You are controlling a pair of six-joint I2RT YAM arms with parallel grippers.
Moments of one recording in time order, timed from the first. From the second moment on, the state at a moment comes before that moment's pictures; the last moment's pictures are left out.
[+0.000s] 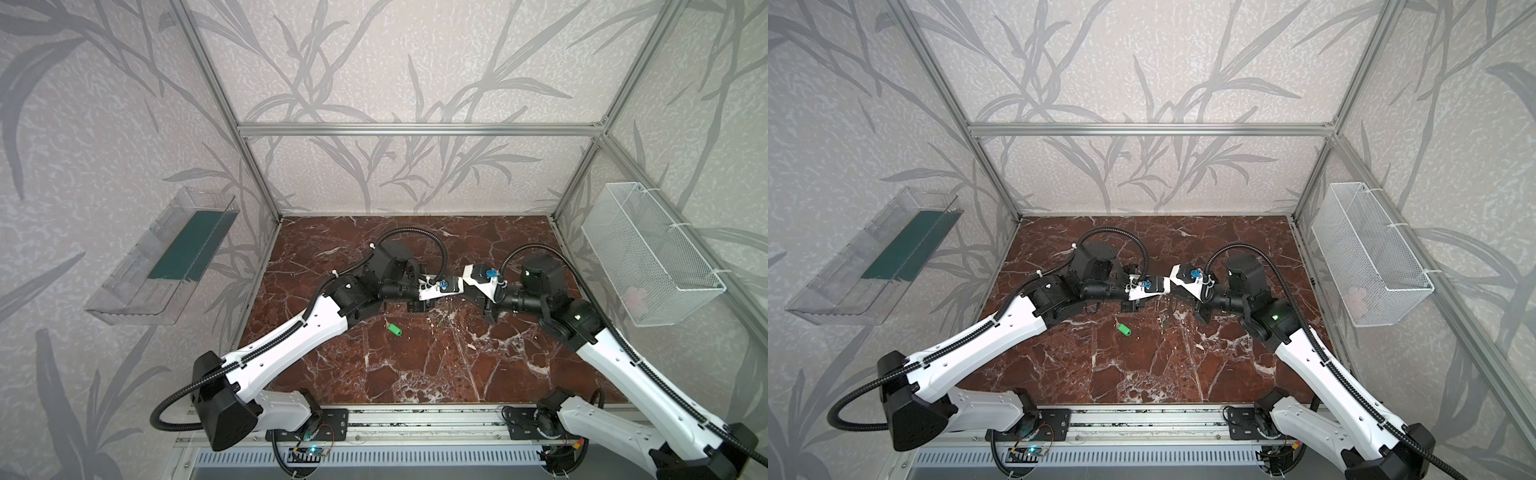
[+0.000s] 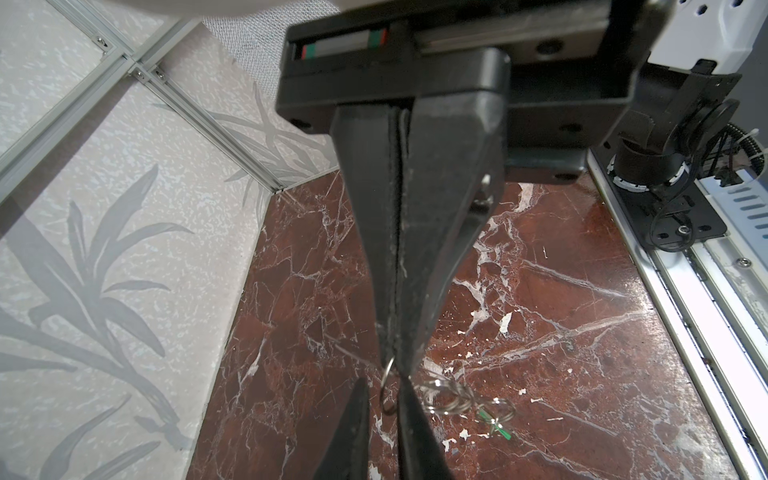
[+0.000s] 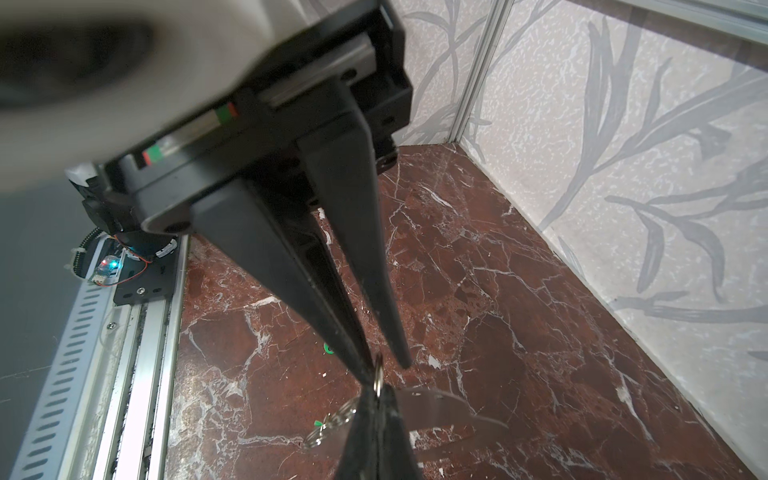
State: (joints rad) left arm -0.81 1.33 1.24 -0.42 0.41 0.75; right arm 0.55 0.97 0.96 -0.43 -0.59 -0.42
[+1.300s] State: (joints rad) left arm -0.72 1.33 1.10 0.01 0.77 0.43; right arm 0.46 0.80 0.70 0.03 -0.63 -0.32
